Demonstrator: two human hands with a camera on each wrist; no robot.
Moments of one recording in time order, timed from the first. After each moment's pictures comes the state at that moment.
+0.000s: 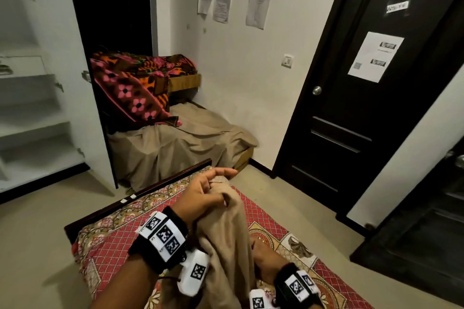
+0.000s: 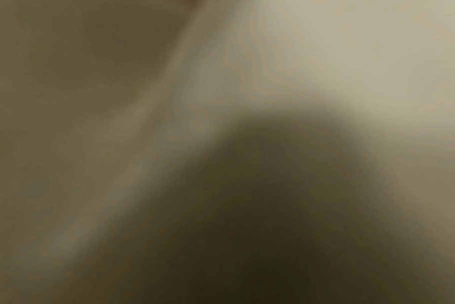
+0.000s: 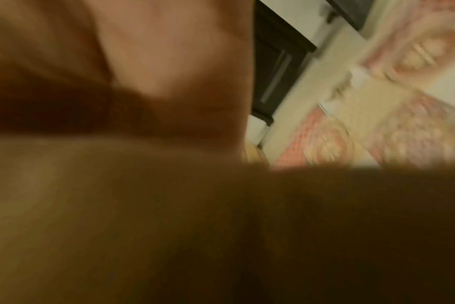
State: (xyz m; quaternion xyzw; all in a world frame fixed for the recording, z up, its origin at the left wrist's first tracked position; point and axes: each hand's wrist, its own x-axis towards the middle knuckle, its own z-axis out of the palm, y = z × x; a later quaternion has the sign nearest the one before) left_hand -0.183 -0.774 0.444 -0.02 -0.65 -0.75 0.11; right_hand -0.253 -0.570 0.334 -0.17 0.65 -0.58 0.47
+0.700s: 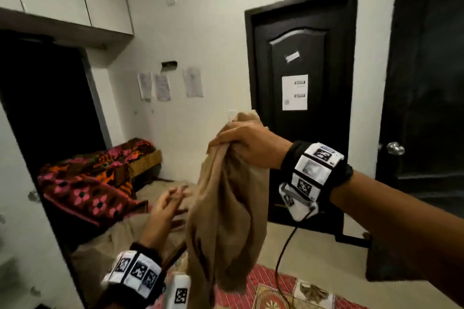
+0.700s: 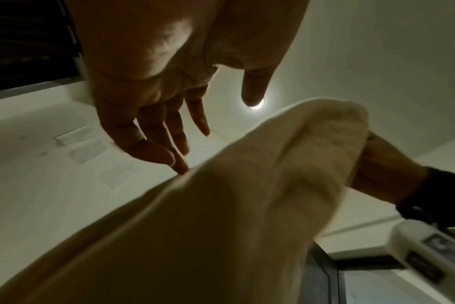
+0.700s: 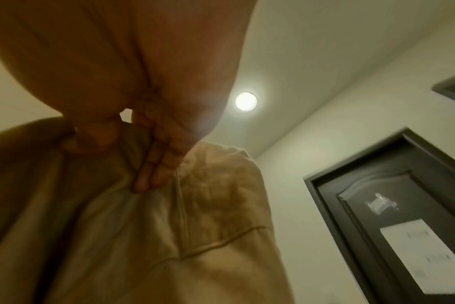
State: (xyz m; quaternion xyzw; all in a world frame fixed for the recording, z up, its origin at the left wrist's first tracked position) left_hand -0.217 -0.791 0.560 0.05 -0.69 -0.70 0.18; right_hand -0.303 -0.559 0.698 -0.56 0.75 -0.21 -0.29
